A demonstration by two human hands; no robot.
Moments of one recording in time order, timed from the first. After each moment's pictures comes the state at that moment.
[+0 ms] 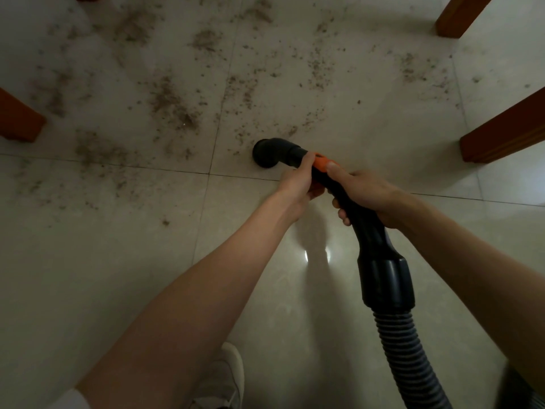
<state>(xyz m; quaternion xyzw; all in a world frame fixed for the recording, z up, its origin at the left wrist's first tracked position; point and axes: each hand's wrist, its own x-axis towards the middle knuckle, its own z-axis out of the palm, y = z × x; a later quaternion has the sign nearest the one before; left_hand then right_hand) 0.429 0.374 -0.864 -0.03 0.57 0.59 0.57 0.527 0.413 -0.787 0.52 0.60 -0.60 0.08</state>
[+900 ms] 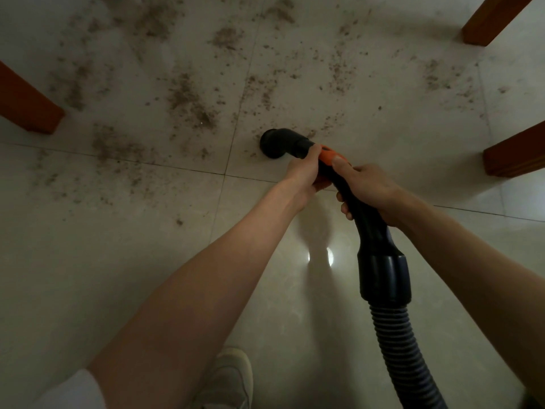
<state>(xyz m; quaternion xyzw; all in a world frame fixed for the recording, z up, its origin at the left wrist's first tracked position) 0.395 0.380 -0.854 -0.06 0.57 0.59 0.57 0.492 0.413 -0.794 0.53 0.64 -0.56 0.06</state>
